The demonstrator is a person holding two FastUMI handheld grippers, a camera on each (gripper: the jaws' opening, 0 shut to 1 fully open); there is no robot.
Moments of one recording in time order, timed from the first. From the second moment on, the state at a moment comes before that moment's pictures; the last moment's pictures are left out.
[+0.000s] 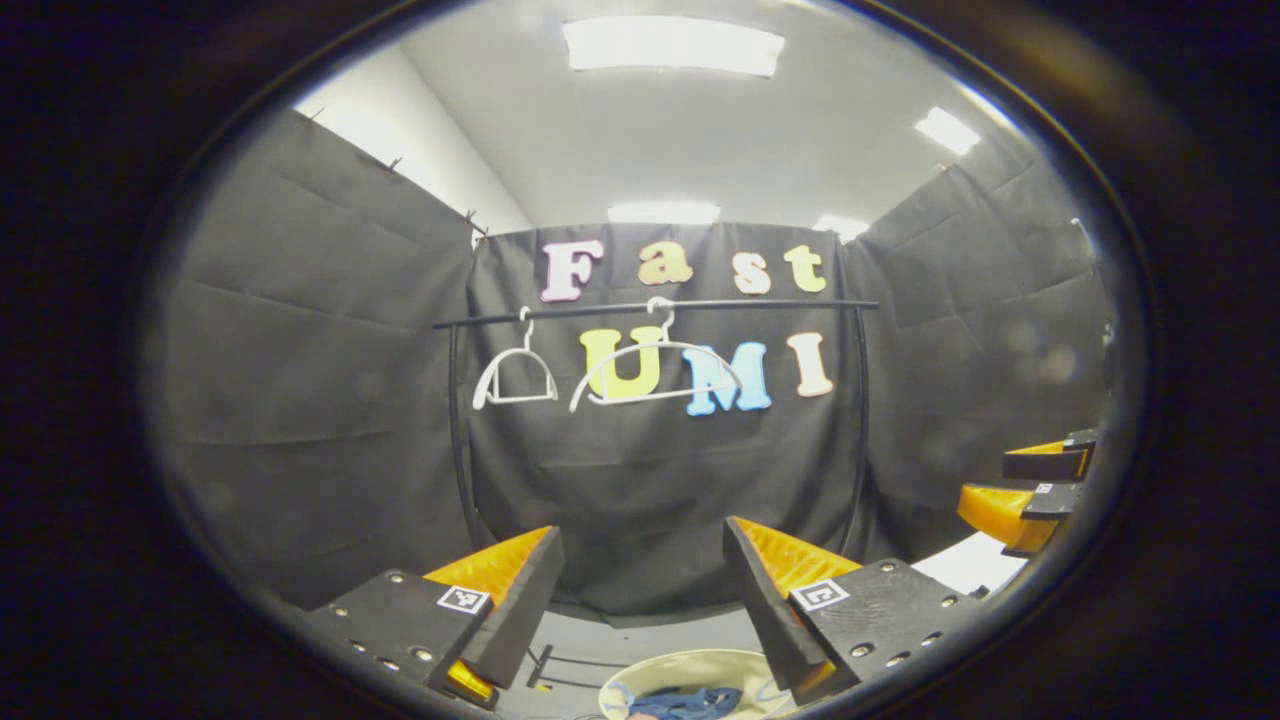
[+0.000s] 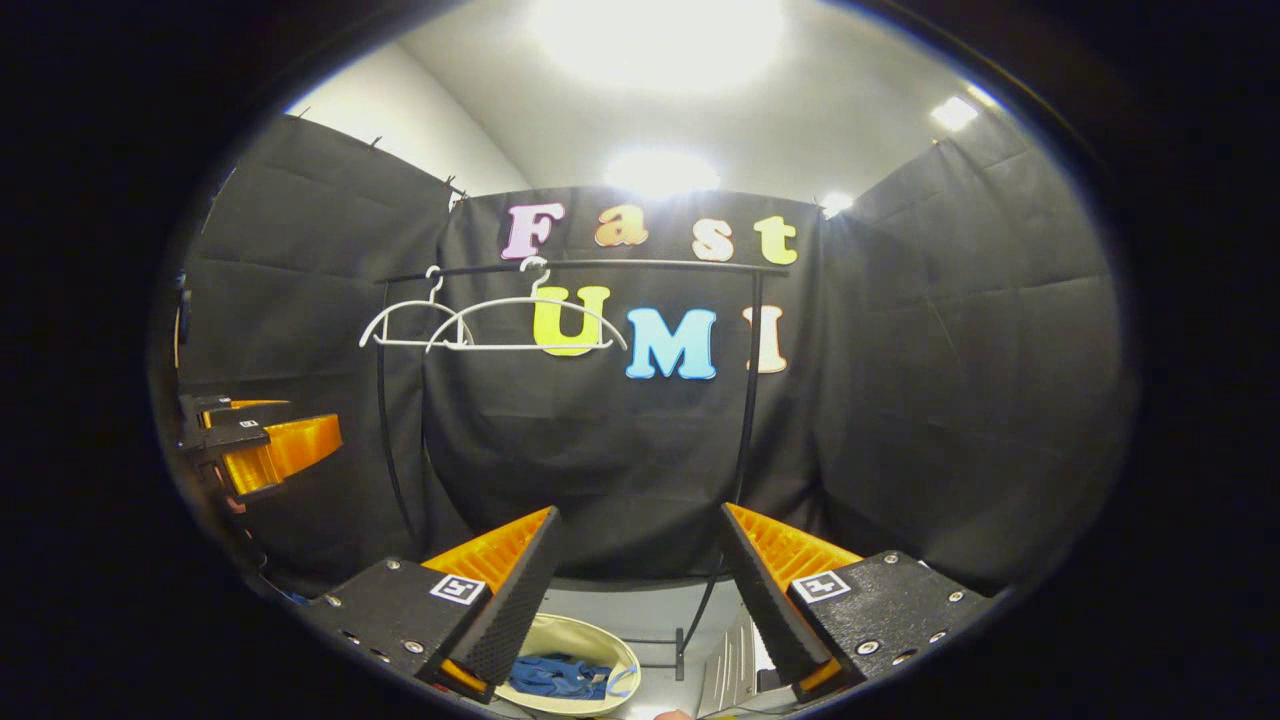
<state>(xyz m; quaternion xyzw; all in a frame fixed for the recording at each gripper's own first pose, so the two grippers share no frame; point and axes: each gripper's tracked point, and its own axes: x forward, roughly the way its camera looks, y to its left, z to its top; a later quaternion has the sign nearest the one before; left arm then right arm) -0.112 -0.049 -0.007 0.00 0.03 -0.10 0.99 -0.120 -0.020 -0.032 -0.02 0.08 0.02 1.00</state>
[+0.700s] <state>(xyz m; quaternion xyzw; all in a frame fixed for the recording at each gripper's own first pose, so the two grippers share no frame) -0.145 -0.035 0.006 -0.01 0.01 -0.06 1.00 -0.145 -0.053 -0.024 0.00 0.07 0.00 1.00</state>
